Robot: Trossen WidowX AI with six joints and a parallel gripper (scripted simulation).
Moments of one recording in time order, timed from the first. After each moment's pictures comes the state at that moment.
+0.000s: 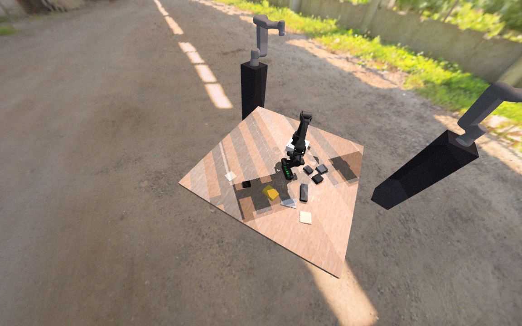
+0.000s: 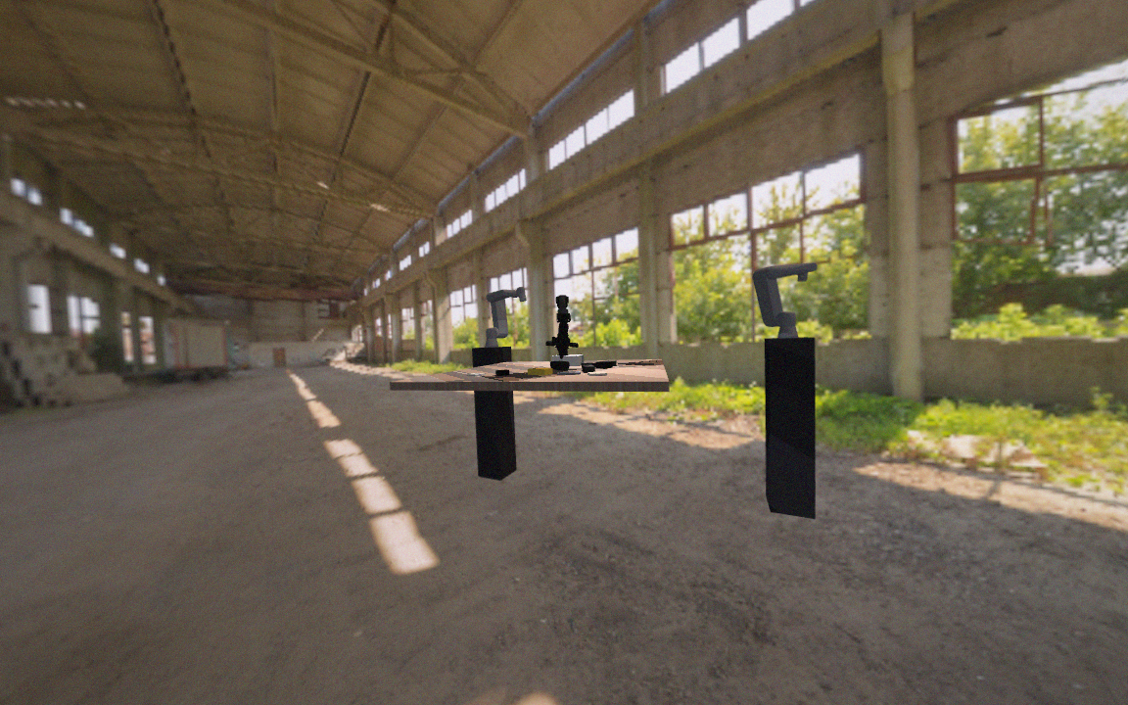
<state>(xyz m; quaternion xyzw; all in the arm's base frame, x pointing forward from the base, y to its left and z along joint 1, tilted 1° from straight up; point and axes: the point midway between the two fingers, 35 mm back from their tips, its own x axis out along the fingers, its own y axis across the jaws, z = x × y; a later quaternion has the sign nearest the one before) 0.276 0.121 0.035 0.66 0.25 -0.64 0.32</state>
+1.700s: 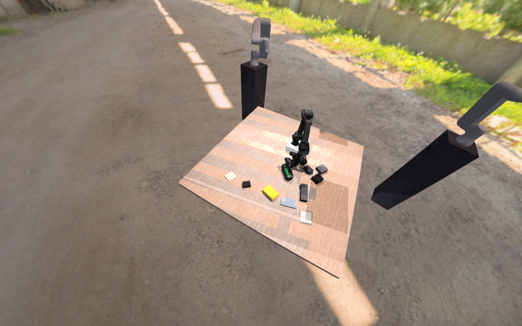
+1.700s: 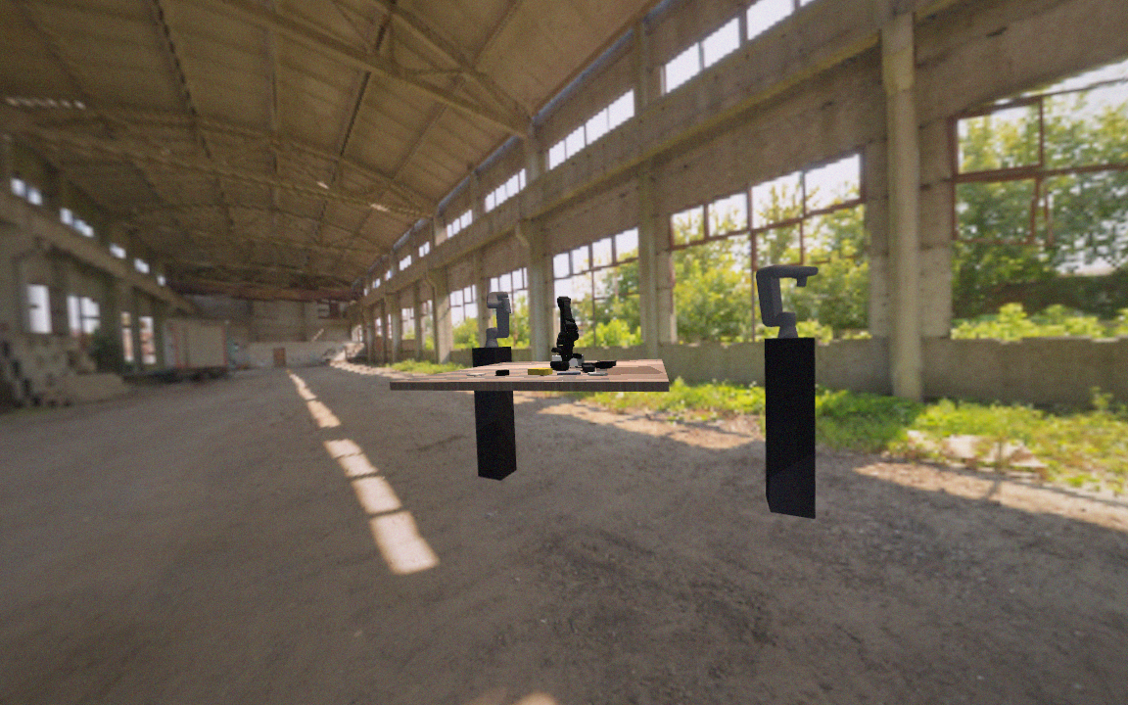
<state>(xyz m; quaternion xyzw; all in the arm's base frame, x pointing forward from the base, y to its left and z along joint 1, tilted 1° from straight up) 0.223 0.117 -0.021 0.68 0.22 -0.57 0.39</state>
